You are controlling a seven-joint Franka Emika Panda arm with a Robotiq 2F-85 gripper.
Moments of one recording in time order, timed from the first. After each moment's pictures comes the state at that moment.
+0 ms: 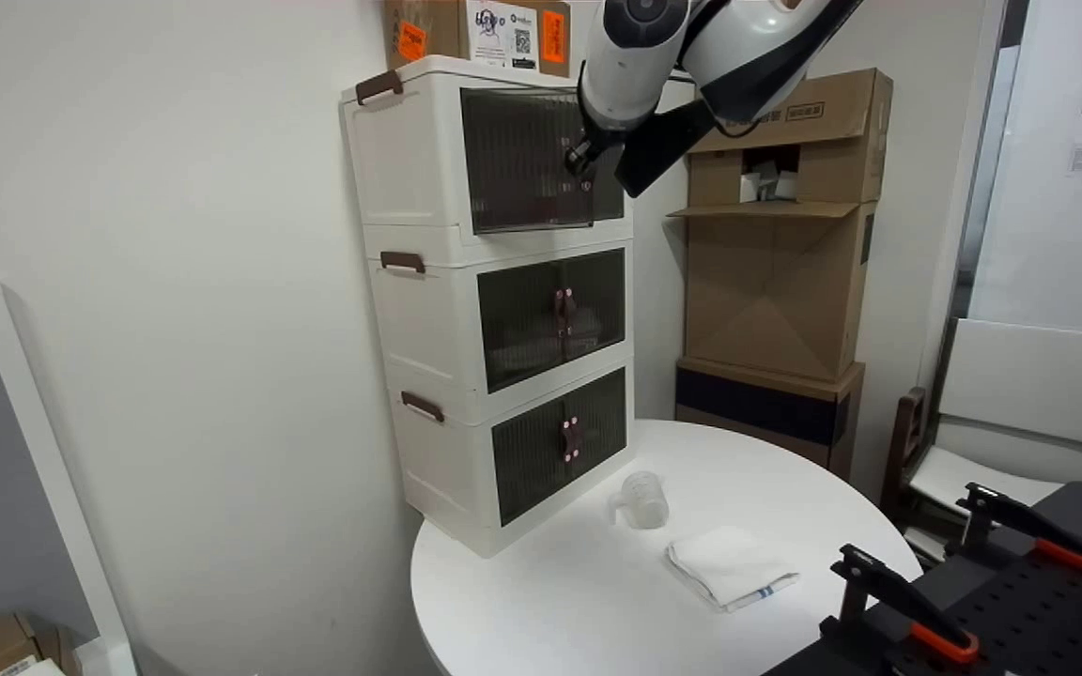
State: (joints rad) arm 0.10 -0.05 0.13 -2.19 -1.92 2.47 1.51
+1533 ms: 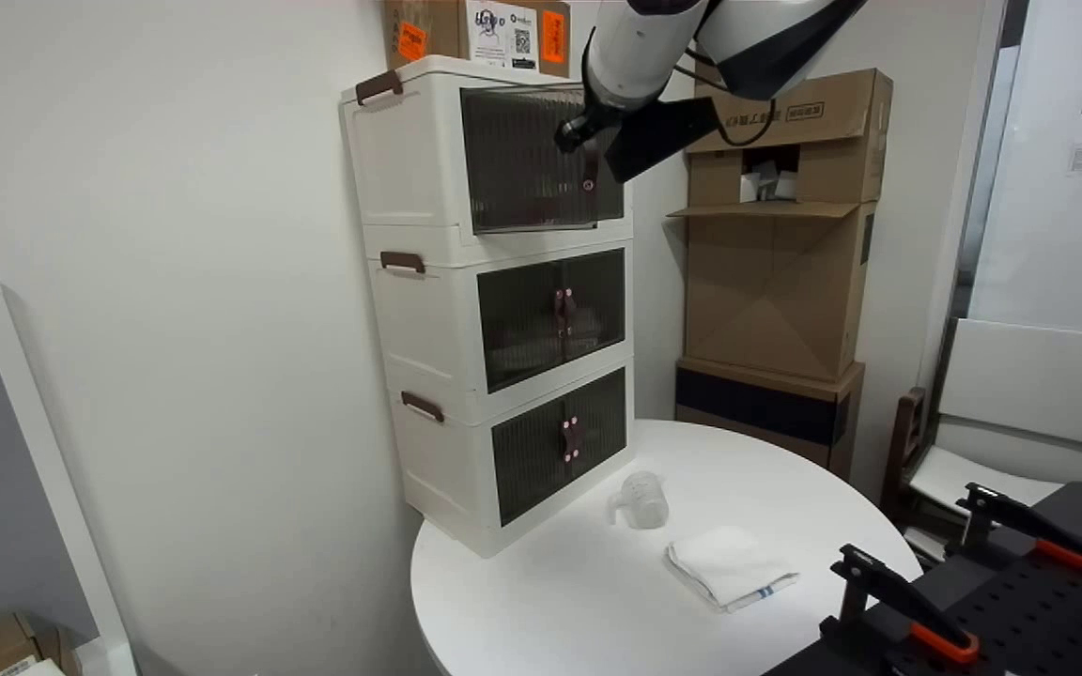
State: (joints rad) arm 0.13 -0.15 0.13 -2.26 -1.93 2.49 1.73
